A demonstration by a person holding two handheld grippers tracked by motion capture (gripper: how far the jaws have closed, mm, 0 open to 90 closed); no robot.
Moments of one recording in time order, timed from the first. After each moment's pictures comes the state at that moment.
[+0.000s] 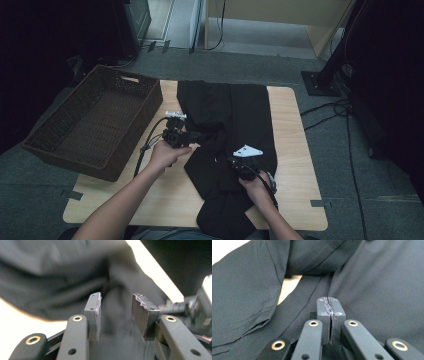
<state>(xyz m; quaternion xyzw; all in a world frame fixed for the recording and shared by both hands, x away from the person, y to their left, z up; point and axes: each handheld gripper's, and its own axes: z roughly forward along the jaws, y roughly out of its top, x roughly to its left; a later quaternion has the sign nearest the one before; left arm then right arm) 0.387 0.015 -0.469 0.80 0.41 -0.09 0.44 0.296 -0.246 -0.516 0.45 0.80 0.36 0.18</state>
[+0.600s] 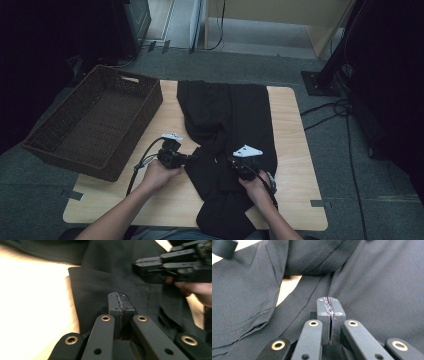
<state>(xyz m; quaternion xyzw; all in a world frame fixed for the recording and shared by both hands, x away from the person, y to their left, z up) 0.351 0.036 -0.497 0.82 0.38 -0.10 0.42 0.296 -0.245 -0.516 0.45 0.80 0.36 0.18</state>
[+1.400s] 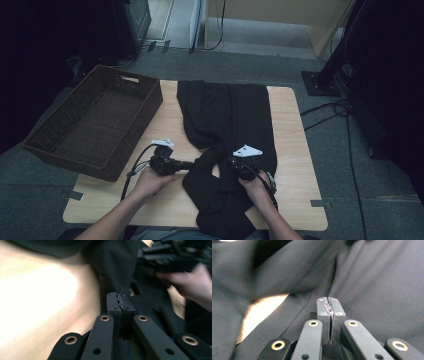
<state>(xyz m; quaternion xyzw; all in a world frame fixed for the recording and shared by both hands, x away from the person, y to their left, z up) 0.320 0.066 -0.497 0.80 0.38 -0.15 0.45 0.297 -0.245 -0.516 0.45 0.80 0.36 0.18</state>
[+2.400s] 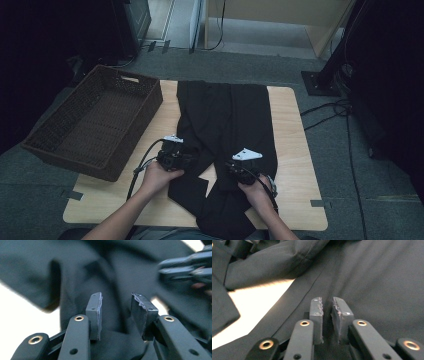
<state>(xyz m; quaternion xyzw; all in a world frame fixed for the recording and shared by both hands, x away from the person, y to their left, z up) 0.346 0.037 -0.505 0.82 0.43 -0.05 0.37 0.284 -0.242 -0.513 0.45 0.80 0.35 0.16</state>
